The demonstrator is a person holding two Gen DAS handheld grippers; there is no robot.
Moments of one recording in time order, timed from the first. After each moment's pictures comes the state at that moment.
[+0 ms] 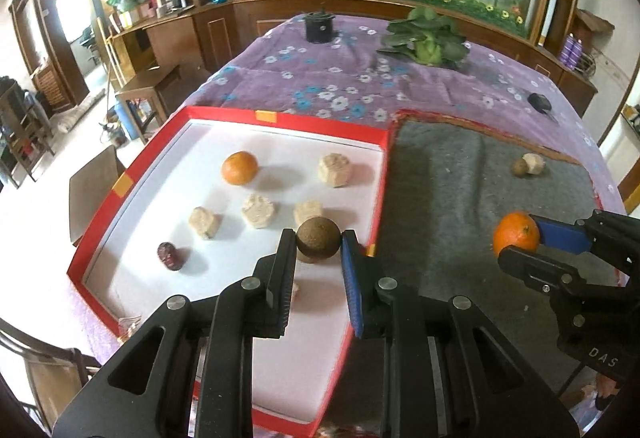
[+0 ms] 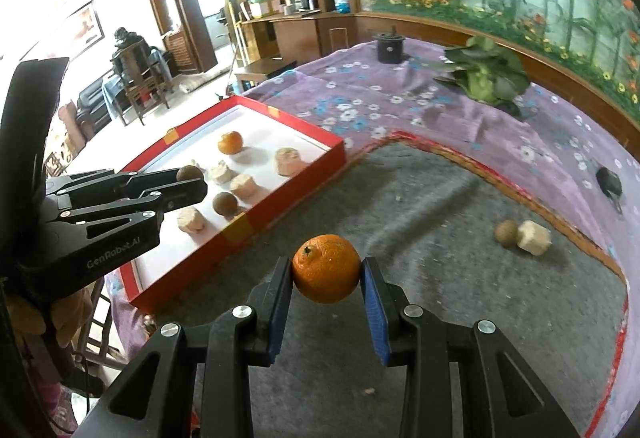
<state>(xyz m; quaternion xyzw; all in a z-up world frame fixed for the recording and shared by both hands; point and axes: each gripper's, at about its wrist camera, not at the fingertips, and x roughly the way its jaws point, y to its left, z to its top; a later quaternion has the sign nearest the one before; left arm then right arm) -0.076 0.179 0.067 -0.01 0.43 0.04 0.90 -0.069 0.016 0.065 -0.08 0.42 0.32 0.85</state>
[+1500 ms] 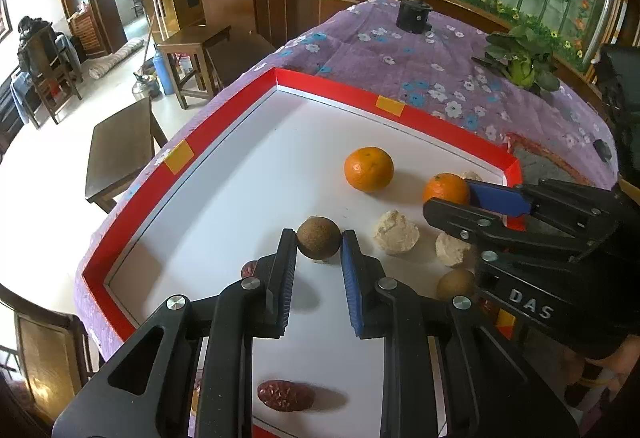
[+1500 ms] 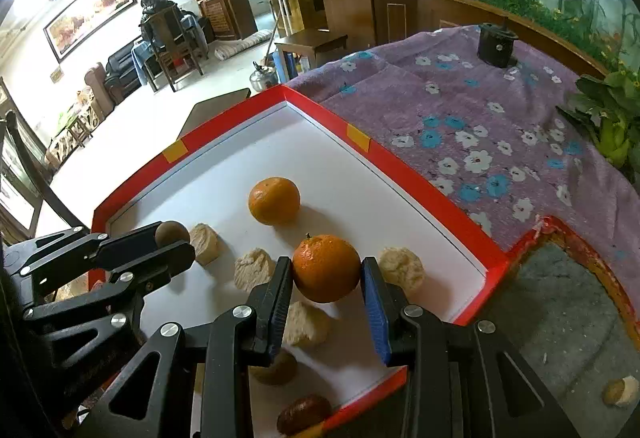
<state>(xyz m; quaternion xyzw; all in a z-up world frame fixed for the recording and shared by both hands) -0.049 0.273 0.038 -0.08 0.46 0.12 0.88 0.023 0.170 0.026 -0.12 0.45 0.37 0.80</state>
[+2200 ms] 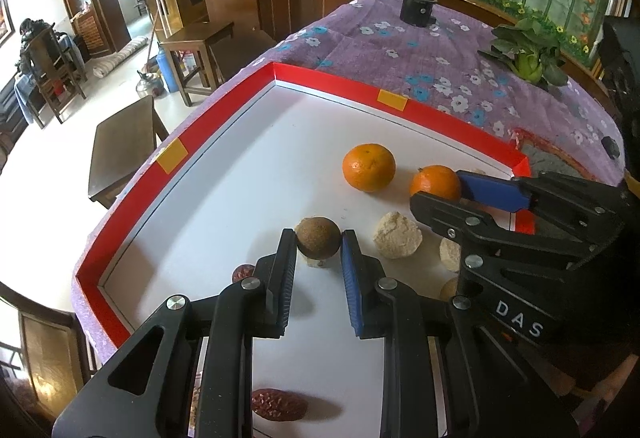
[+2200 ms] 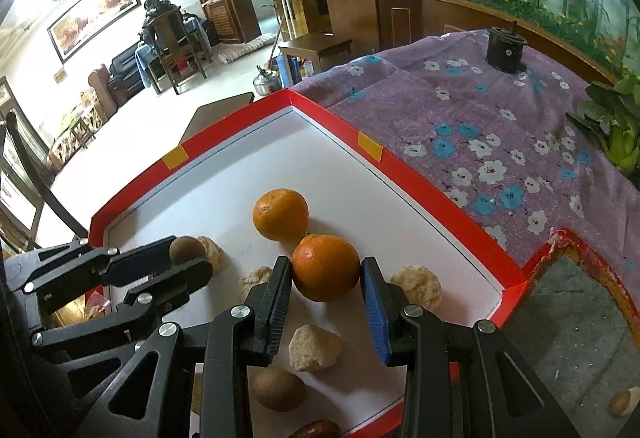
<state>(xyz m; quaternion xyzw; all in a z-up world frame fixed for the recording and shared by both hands) -0.040 0.271 0.033 -0.07 0.46 0.13 0.87 0.022 0.177 0.025 -0.12 0.44 0.38 0.81</state>
